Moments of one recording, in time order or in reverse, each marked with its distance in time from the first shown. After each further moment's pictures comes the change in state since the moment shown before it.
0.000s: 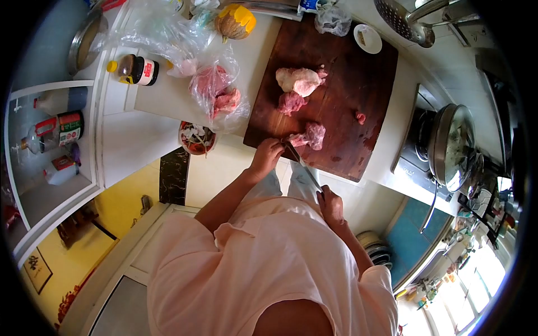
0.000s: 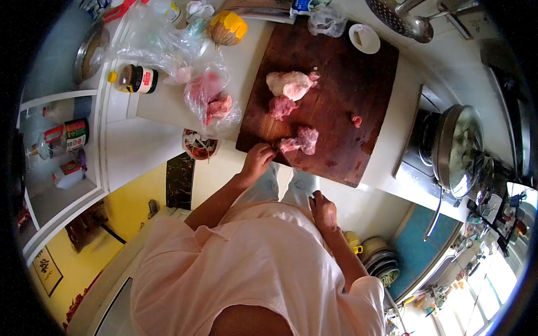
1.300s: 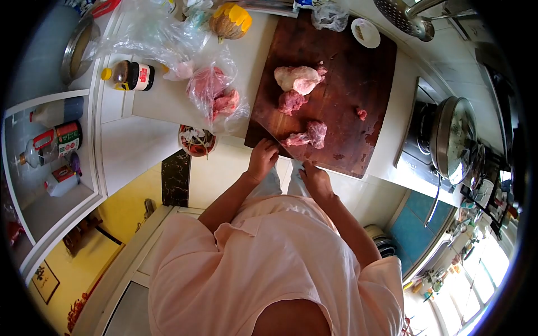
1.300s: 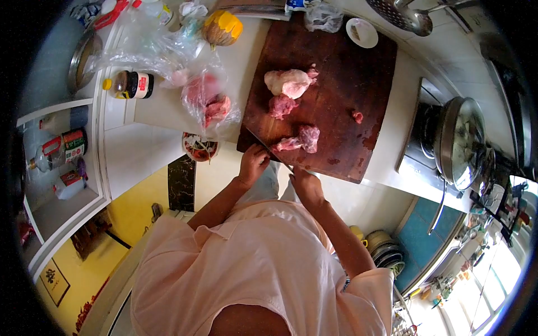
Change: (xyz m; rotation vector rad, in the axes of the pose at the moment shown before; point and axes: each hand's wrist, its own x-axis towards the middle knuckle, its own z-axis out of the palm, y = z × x) left_hand -0.006 -0.002 -0.015 0.017 -0.016 -0.055; right_hand 0.078 -0.050 0.019 -0.061 0.000 -0.168
